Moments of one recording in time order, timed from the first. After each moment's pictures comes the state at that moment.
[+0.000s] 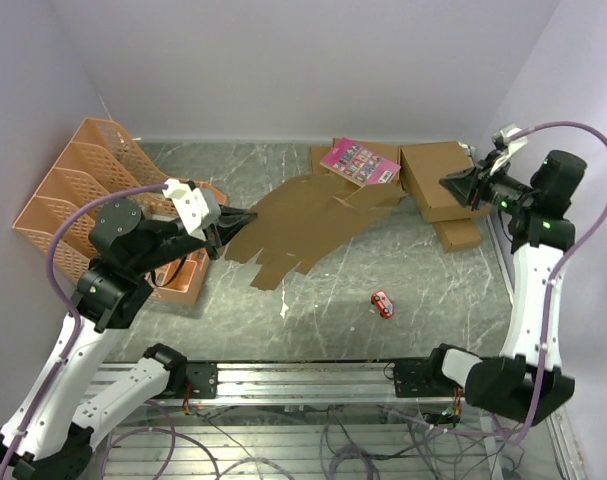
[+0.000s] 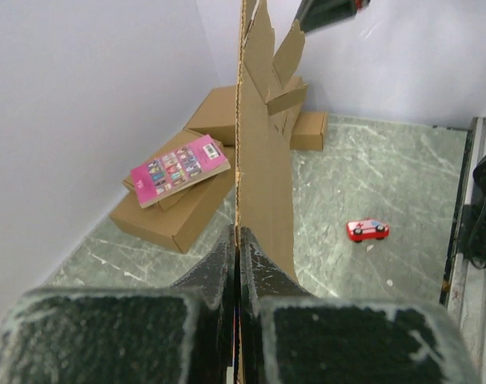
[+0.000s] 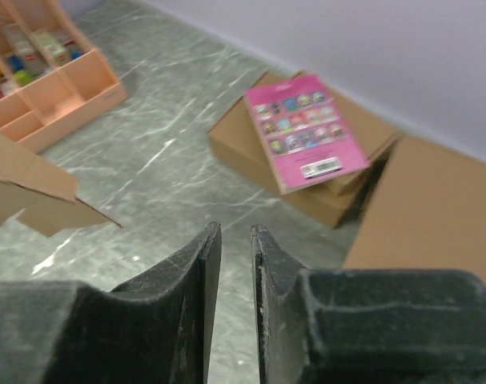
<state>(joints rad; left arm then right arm) -0.48 0.76 1.10 -0.30 0.58 0.20 -0.33 1.10 1.32 -0.52 -0.96 -0.28</state>
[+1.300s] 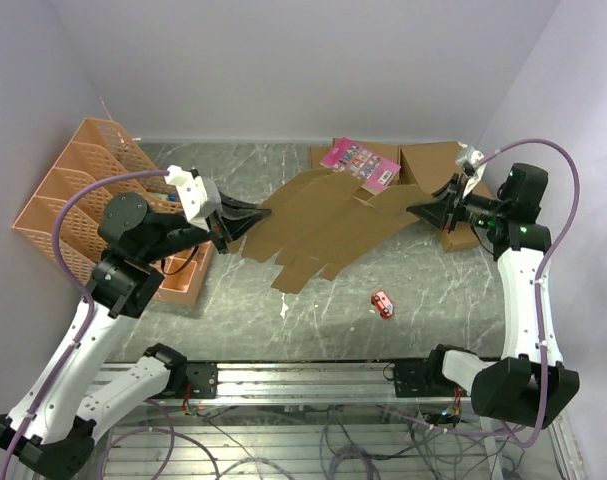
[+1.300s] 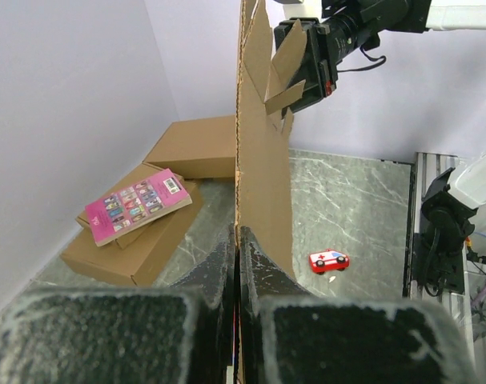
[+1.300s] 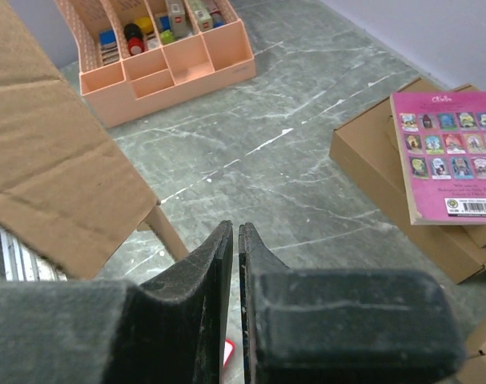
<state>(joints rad) -0.48 0.82 1.08 -0.09 0.70 0.04 -0.22 1.12 1.13 -0.50 -1.25 -0.35</state>
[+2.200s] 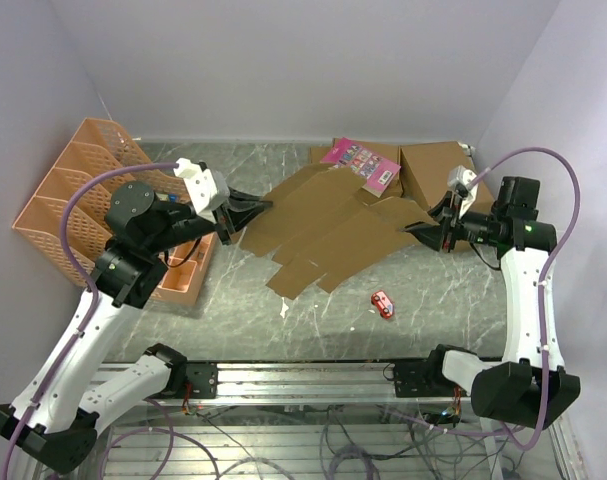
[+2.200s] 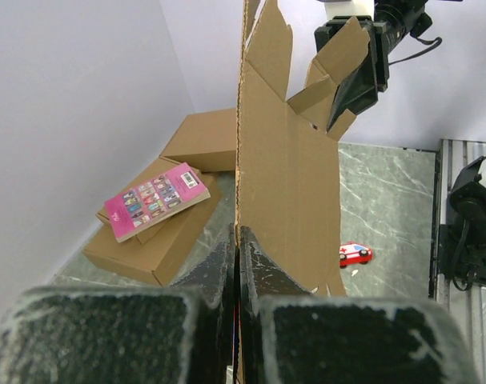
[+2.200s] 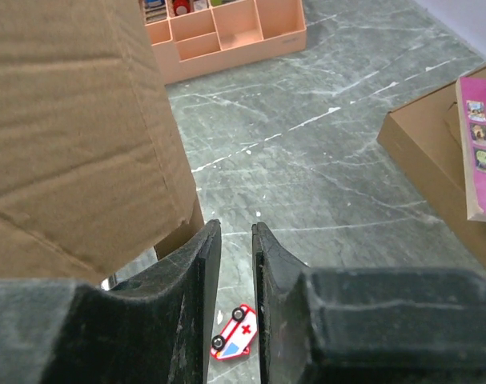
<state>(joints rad) -0.48 0.88 1.12 -0.13 0.68 0.12 -0.22 1.11 1.18 -0.97 -1.32 -0.78</state>
